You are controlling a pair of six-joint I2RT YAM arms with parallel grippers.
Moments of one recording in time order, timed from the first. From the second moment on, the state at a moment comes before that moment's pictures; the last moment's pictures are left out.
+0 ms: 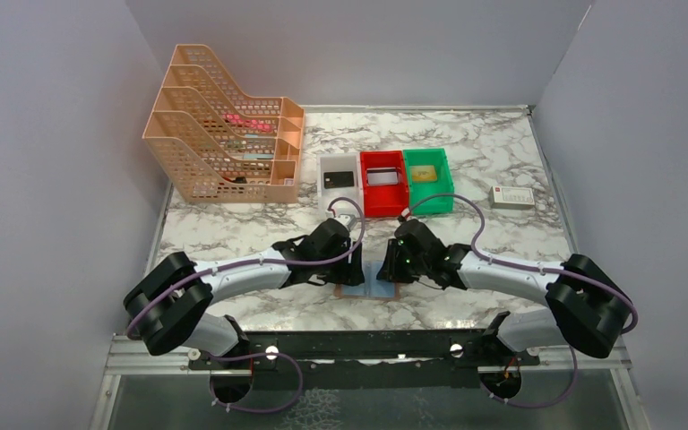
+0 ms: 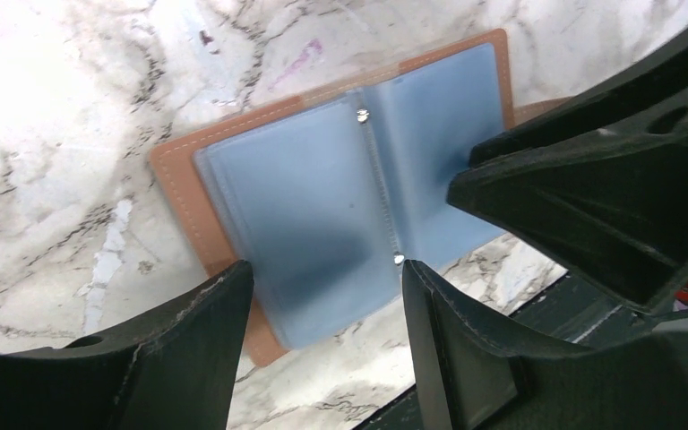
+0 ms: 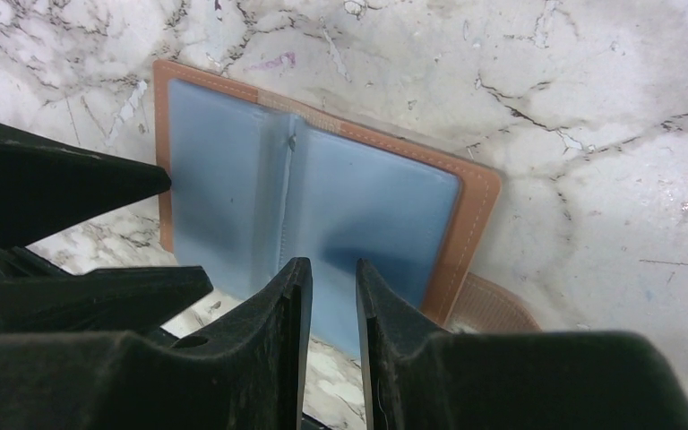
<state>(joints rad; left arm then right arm) -0.90 1.39 0.66 -0.13 0.08 -0.67 0.84 1.34 0.58 -0.13 -0.03 0.81</state>
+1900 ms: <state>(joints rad) -0.90 1.44 0.70 -0.12 0.15 -0.66 0.83 1.45 0.58 0.00 -0.13 0.82</state>
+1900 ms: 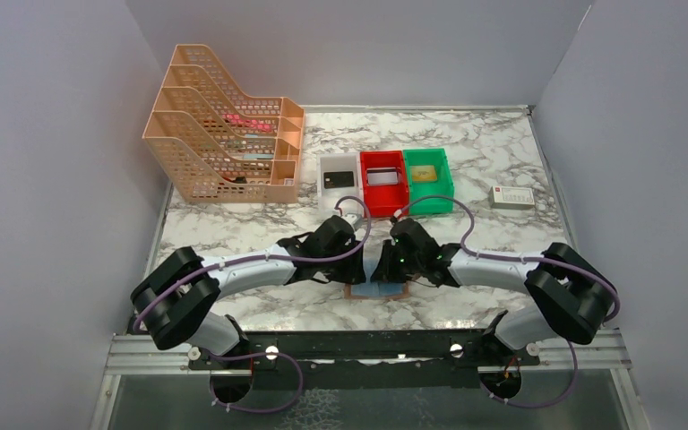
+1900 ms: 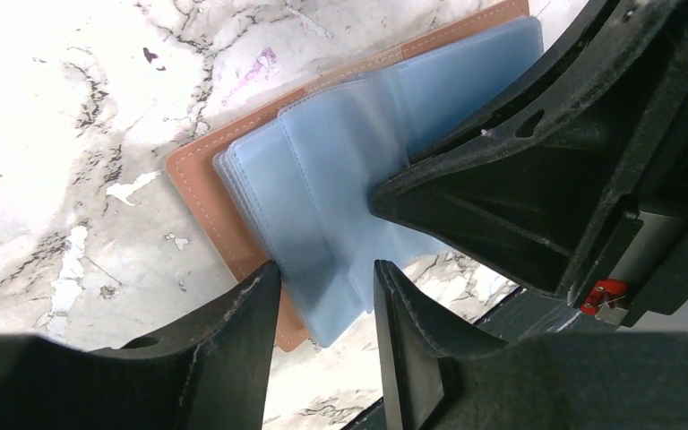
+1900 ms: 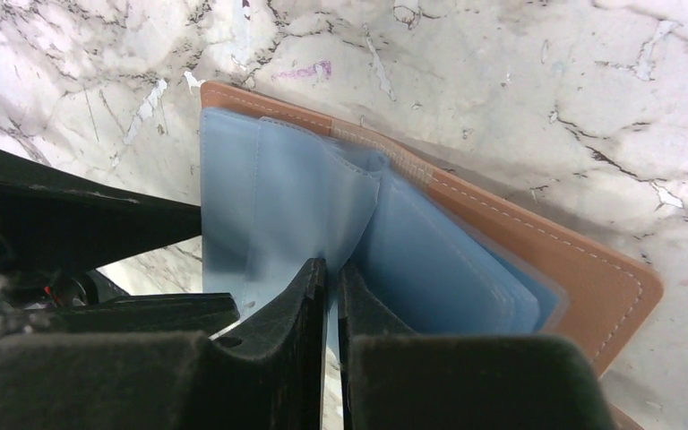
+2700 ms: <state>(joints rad) -0.91 1.40 0.68 -0.06 0.14 -0.69 0.65 1.45 0.32 0.43 -0.43 1.01</state>
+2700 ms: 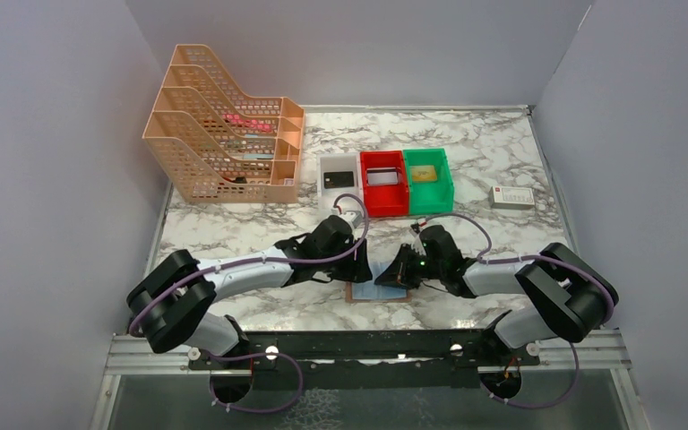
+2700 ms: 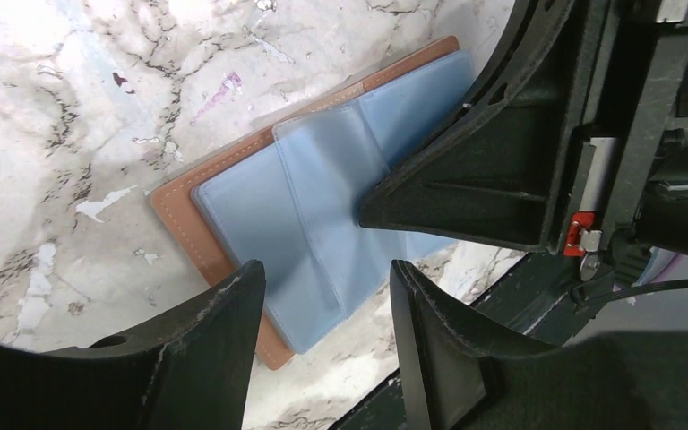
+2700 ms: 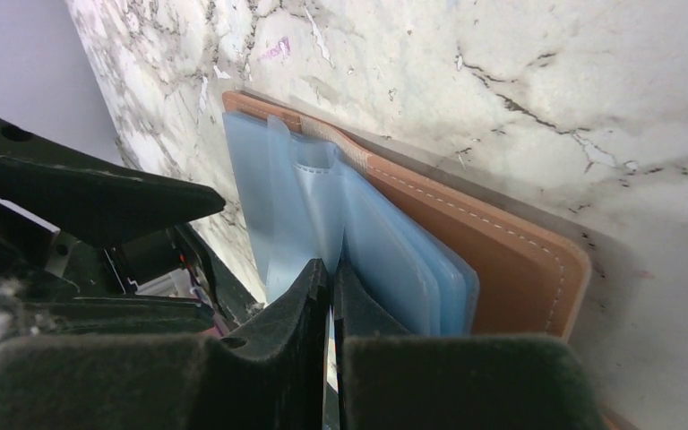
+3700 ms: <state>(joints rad) -0.92 1.54 0.71 0.05 0.14 -0.71 0.63 1.45 0.32 0.41 -0.44 1.00</state>
